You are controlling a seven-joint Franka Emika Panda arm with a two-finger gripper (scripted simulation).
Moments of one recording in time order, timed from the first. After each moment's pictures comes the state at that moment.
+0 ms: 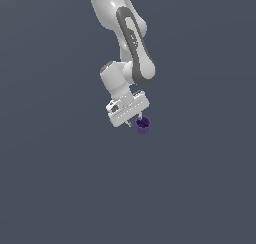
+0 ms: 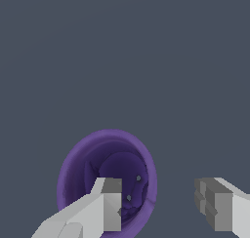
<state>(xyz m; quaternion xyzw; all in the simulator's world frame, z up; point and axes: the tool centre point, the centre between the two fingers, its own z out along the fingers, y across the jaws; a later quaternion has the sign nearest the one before) -0.072 0.035 0.090 -0.93 -0.24 -0.22 0.17</state>
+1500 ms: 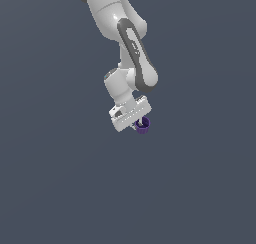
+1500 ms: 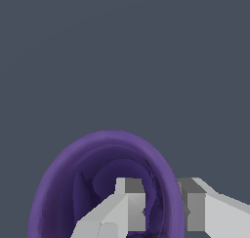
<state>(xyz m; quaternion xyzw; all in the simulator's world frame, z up) -0.064 0.048 0.065 -0.93 -0.24 -0.22 0.17</state>
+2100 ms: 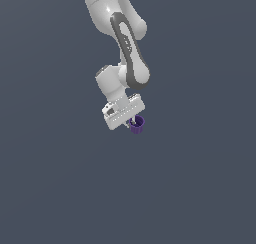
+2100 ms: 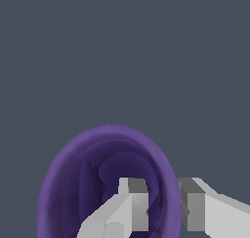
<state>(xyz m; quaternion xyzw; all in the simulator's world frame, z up) -0.067 0.015 0.077 -0.93 -0.24 -0.22 0.17</state>
